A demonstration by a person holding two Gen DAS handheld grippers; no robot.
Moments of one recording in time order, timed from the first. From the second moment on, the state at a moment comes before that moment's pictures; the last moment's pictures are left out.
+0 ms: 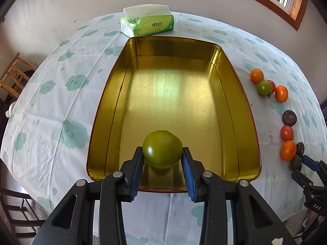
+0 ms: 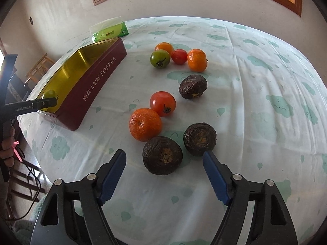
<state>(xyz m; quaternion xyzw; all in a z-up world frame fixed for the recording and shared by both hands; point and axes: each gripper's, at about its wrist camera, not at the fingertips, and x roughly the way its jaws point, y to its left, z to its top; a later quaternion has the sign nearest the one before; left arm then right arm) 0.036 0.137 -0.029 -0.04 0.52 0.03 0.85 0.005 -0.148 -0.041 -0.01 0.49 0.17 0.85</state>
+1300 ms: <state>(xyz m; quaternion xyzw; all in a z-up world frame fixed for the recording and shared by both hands) 0.041 0.148 -0.027 -0.06 0.52 0.04 0.85 0.011 -0.141 -0.048 -0.01 0.50 0.17 0.85</state>
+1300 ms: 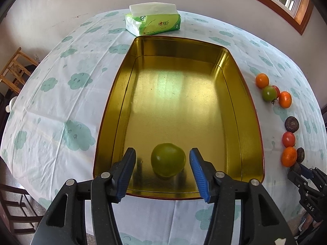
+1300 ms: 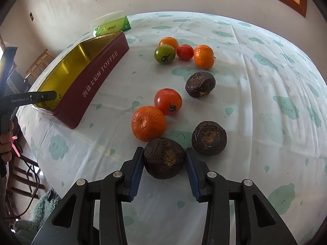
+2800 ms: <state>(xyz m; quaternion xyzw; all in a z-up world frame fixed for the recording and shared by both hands) -0.021 0.279 0.003 -0.17 0.45 0.18 0.86 0.073 0.070 0.010 -0.15 0.42 0.33 0.83</state>
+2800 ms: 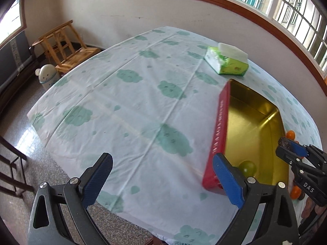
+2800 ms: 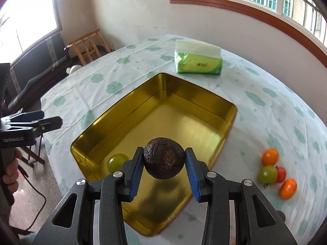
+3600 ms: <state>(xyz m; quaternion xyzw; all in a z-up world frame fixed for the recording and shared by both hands) -0.037 0.307 -0.008 -0.19 0.46 0.21 0.84 0.099 0.113 -0.034 -0.20 0.46 0.32 0.81</state>
